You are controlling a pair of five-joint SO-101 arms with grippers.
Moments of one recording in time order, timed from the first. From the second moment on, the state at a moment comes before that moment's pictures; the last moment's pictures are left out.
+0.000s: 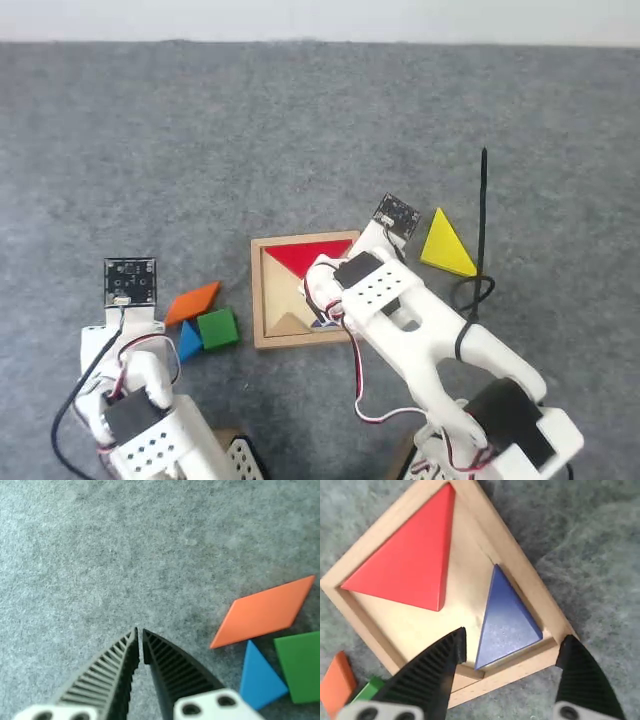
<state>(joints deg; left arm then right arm) -40.0 -103.1 95.8 67.8 -23.2 -42.2 -9.2 41.1 52.0 -69.8</state>
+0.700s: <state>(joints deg) -40.0 -103.1 95.8 67.8 -23.2 -39.6 -24.8 44.9 54.9 -45.6</state>
